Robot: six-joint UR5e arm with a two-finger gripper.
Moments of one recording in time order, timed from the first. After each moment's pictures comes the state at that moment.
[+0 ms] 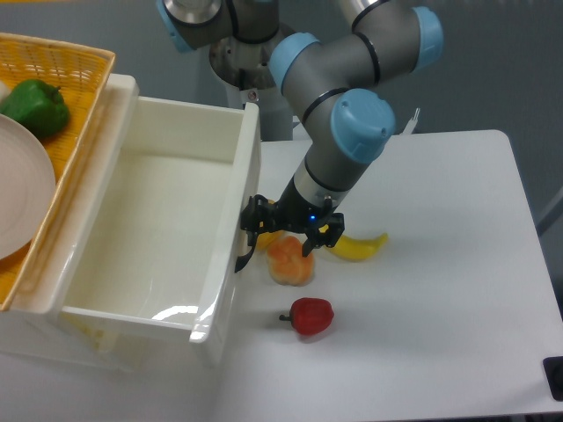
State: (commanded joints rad) arm 2.53 -1.86 -1.56 -1.35 1.12 0.51
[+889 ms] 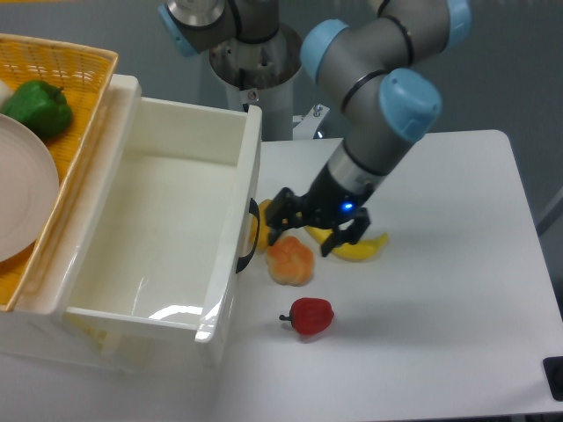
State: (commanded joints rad) arm 2.67 -1.85 -1.50 -1.34 1.15 0.69
